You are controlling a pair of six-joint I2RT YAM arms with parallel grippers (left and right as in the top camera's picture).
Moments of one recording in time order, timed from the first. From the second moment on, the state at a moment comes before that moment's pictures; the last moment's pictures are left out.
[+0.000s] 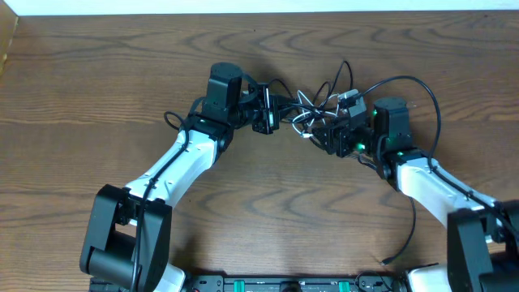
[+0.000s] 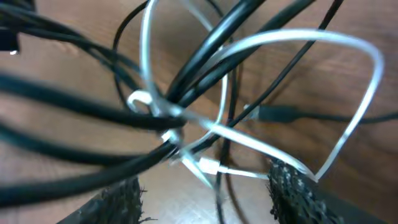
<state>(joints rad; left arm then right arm) -0.35 1.69 1.03 0.12 0.75 -2.09 0.21 1.60 0.70 0.21 -0.55 0.07</state>
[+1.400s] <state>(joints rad) -0.01 1.69 1.03 0.14 0.58 -2.05 -0.13 1.57 0.71 -0.25 -0.79 0.00</state>
